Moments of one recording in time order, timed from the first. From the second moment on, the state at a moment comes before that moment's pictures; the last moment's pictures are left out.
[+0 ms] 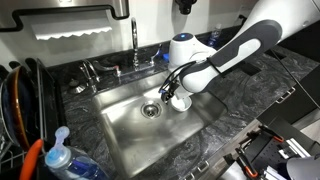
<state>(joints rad) 0.38 0.54 -0.01 -2.04 -0.13 2.54 0.58</state>
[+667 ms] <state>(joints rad) 0.38 0.54 0.00 -2.04 -0.11 2.54 0.58</state>
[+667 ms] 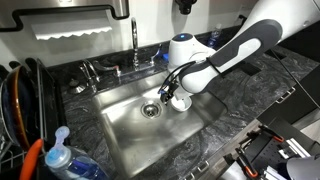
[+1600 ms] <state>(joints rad) 0.38 0.54 0.01 -2.04 -0.09 2.56 0.58</state>
